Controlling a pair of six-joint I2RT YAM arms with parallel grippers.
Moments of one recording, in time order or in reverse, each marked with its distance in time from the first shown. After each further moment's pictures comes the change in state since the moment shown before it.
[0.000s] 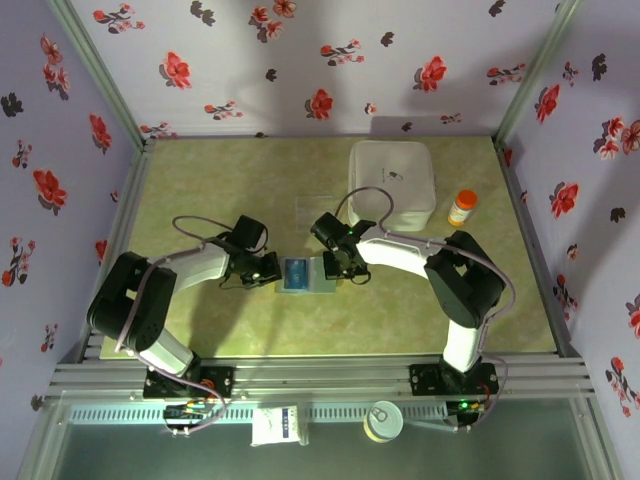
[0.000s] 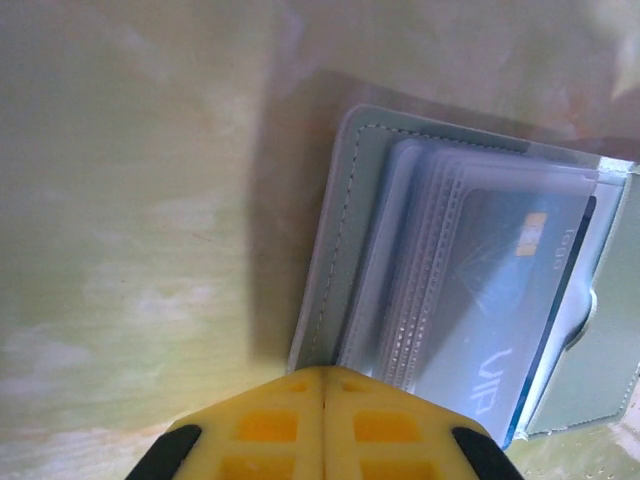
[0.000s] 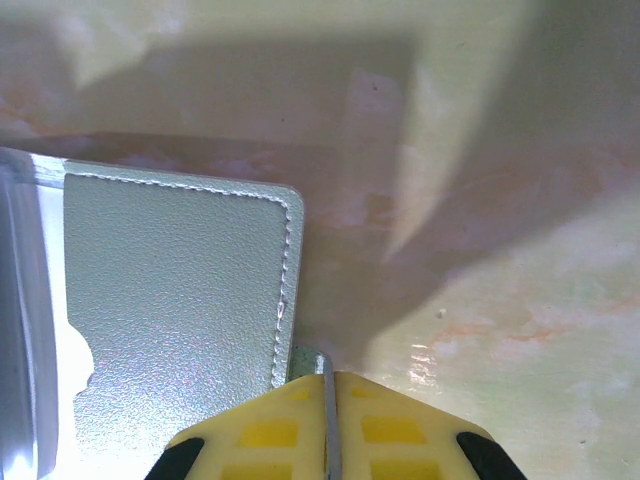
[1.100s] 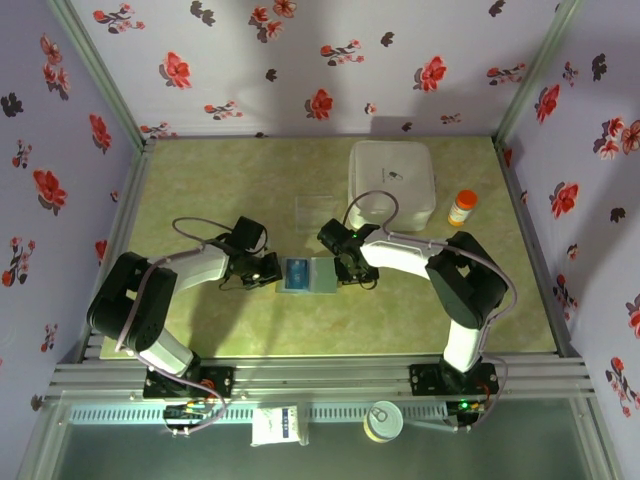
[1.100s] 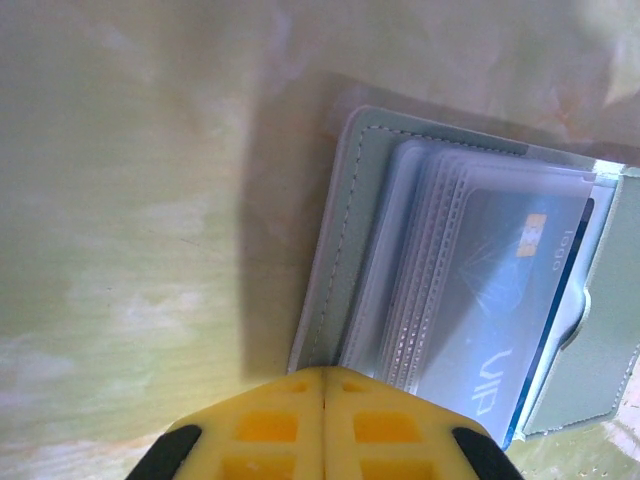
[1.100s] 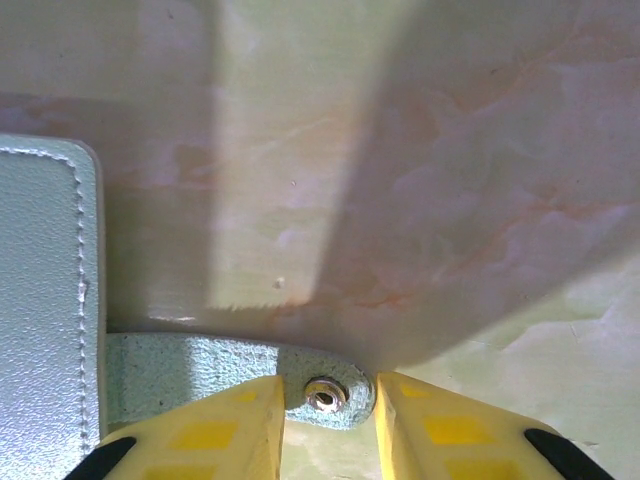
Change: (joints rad) left arm 0.005 0.000 -0.016 0.031 0.012 0.000; right arm -0.018 -0.016 -0.063 -0.058 0.095 -0.006
